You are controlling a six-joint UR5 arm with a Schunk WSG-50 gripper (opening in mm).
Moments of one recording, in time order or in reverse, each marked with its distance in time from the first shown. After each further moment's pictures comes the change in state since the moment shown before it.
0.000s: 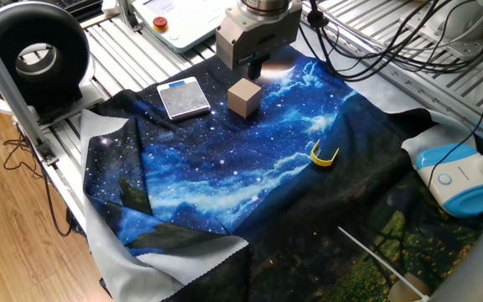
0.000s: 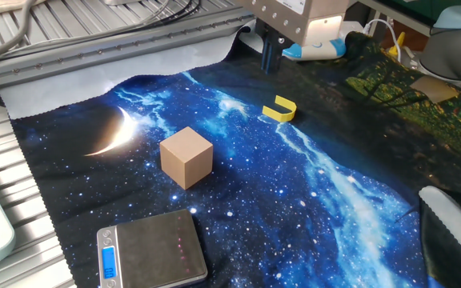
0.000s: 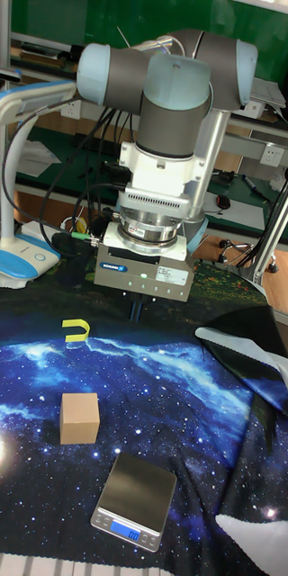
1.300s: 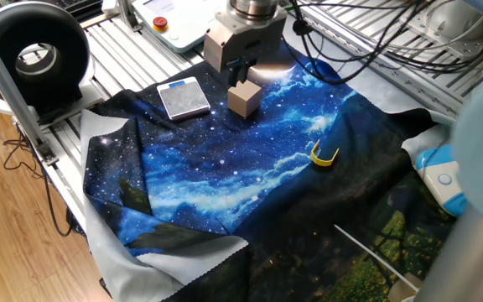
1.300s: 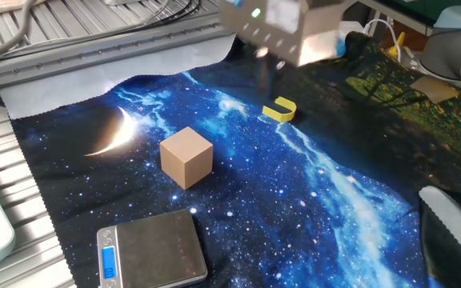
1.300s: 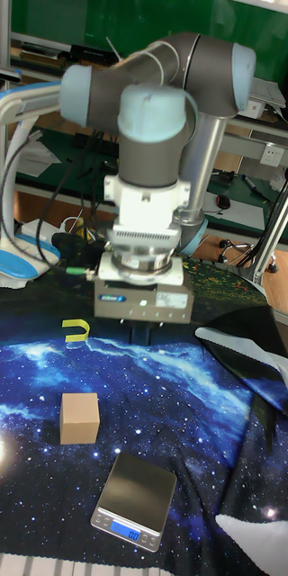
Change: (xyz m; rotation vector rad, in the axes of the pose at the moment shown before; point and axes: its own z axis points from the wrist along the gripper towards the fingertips) arm -0.036 0.006 0.041 -0.089 0.027 -0.076
